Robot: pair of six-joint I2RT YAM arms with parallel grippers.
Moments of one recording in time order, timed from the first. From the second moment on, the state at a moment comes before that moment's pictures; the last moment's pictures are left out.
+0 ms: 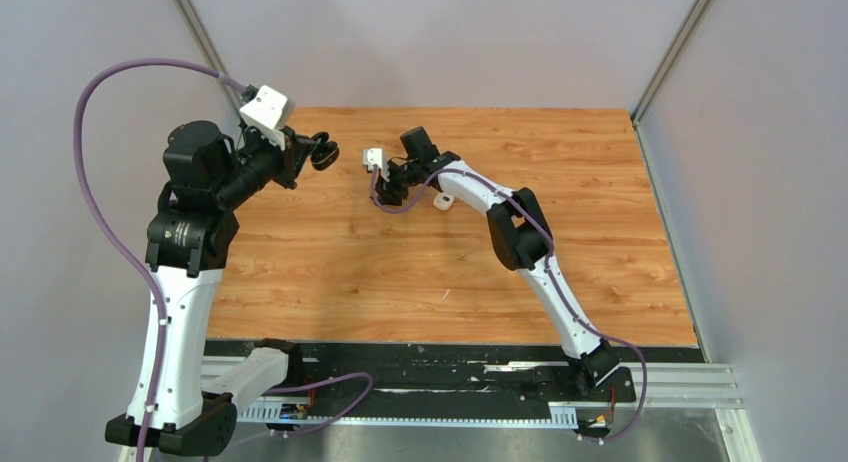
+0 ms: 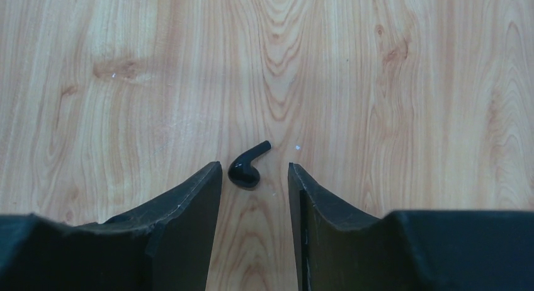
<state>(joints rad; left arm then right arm) -0.16 1.01 1.51 -0.68 0.37 0.19 0.63 2.62 2.24 -0.35 -0.75 -0.74</state>
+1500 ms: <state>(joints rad) -0.17 1.11 1.14 -0.33 0.56 0.36 0.45 1.96 1.97 -0.75 -1.21 -0.10</state>
